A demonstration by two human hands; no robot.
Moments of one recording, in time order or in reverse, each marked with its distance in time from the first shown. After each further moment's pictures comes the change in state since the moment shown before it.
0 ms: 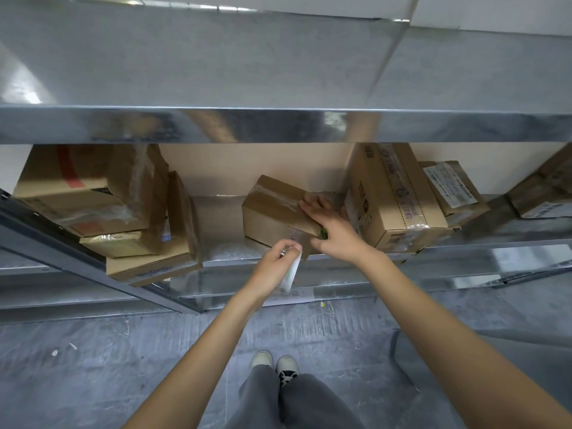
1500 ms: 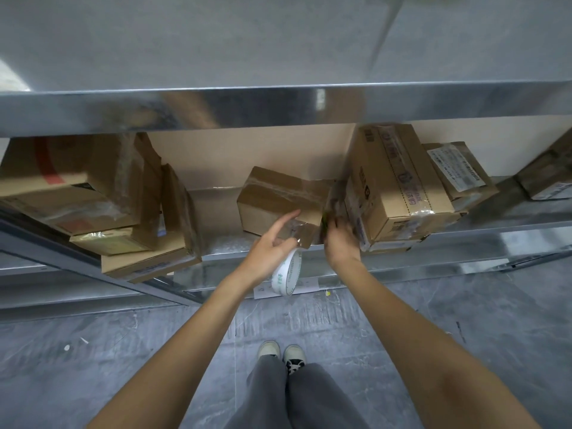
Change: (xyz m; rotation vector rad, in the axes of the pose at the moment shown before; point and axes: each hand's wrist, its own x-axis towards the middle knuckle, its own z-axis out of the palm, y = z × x) left_hand 0.018 -0.004 -0.015 0.167 -0.070 0.222; right_hand 0.001 0.031 0.072 -0.269 0.148 0.514
